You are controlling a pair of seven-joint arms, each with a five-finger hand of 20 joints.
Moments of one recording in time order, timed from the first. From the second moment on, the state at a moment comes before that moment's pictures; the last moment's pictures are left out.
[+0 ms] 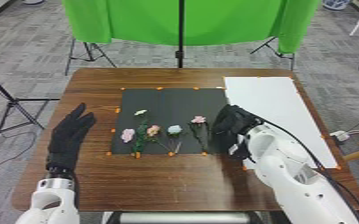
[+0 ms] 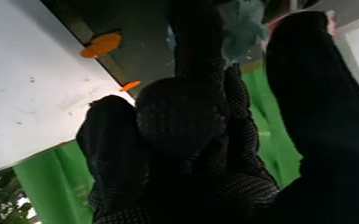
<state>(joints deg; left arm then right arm) 120.5 -67.9 -93.2 -114.5 53.6 10.8 14.5 -88.6 -62.2 69.6 -107.1 -126.6 -17.4 21.8</state>
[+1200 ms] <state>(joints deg) 122.0 -68.0 -92.4 -116.2 58.5 8.6 16.2 -117.6 -79.3 105.3 -120.2 -67.8 -12.3 -3.6</state>
